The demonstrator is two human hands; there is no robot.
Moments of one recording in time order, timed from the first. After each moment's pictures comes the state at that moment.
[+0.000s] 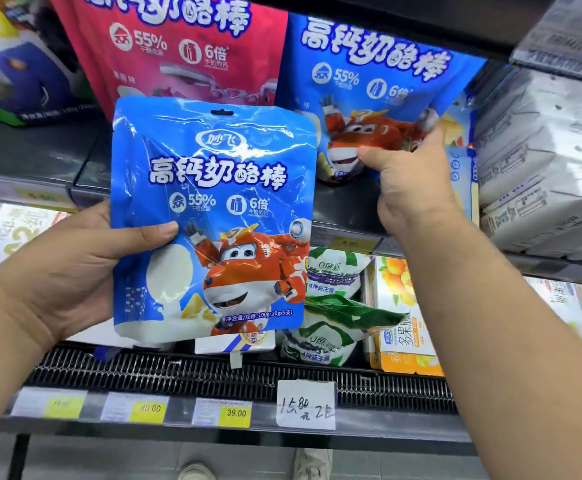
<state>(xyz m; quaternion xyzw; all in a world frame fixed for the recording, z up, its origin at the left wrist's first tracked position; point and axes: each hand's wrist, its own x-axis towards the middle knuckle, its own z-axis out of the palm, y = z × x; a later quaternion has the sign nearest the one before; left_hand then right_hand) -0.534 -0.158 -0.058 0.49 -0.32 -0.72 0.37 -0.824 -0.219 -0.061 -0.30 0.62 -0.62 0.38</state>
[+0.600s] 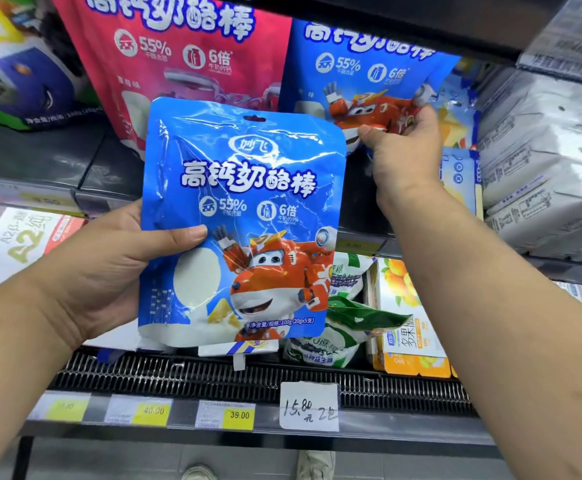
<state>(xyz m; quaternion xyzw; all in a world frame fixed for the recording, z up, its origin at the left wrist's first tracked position) -0.553 -0.158 -0.049 0.47 -0.33 -0.74 0.35 -0.825 -0.248 -0.064 -0.32 0.65 -0.60 0.32</state>
